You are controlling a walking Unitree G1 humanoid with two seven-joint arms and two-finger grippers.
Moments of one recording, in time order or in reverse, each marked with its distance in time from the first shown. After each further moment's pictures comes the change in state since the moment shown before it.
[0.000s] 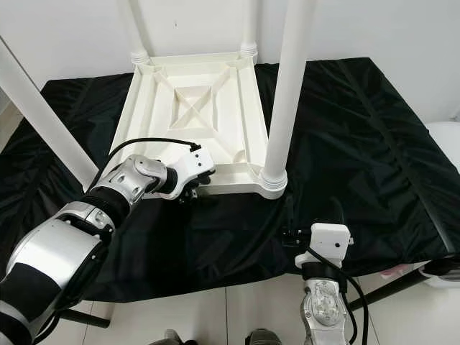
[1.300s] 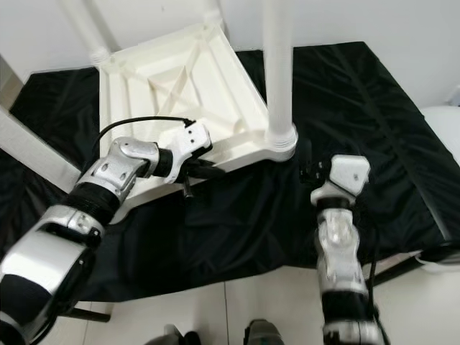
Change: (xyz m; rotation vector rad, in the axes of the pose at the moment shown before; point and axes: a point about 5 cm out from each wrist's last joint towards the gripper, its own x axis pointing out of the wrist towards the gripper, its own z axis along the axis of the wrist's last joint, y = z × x) left arm -0.047 0.012 0.057 0.022 -0.347 -0.038; right arm 0.134 -0.021 0.030 0.047 -0.169 0.002
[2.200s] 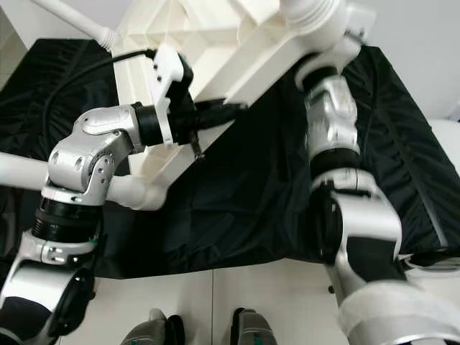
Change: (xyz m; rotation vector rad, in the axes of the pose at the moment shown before) left arm -0.037 -0.036 0.087 -0.012 -0.472 0.055; right arm 0.134 0.055 0.109 0.501 -0.189 0.471
